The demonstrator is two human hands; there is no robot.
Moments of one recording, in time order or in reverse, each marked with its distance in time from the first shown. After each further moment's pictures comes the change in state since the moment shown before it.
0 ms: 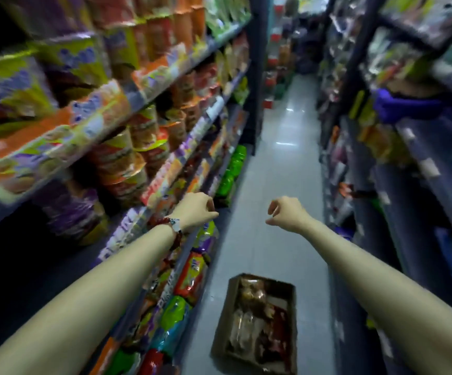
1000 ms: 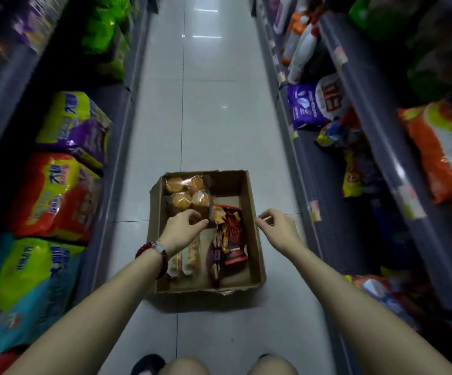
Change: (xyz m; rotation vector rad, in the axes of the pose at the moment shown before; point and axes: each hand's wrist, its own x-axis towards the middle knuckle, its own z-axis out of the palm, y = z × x) left_hand 0.123 -0.099 0.624 -0.414 -0.415 -0.047; right_hand 0.024 0.388 0.490 0.390 0.145 0.544
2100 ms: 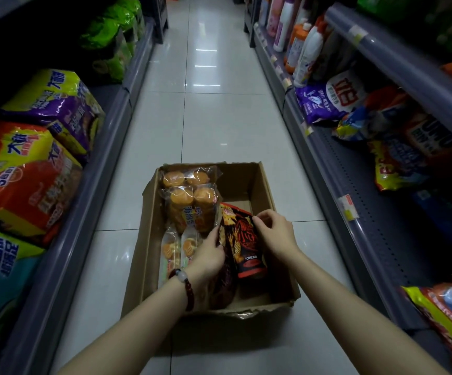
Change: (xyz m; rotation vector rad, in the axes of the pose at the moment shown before) left_hand 0.075 -0.098 0.139 -0.529 -0.089 0.049; right_hand 0.085 0.089 0.139 0.128 0.206 -0.189
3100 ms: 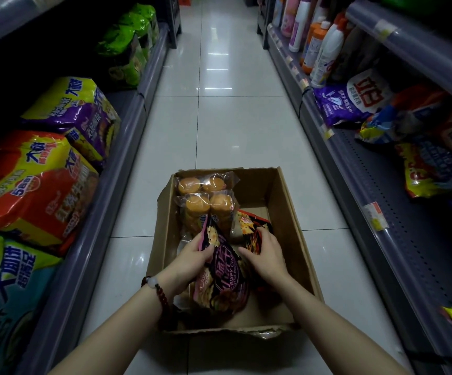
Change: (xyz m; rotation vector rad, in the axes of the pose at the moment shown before) left_hand 0.012 -0.015 -0.074 -0.160 -0.078 -0.043; right_hand 0.005 0.018 0.075 -0.045 -0.165 0.068
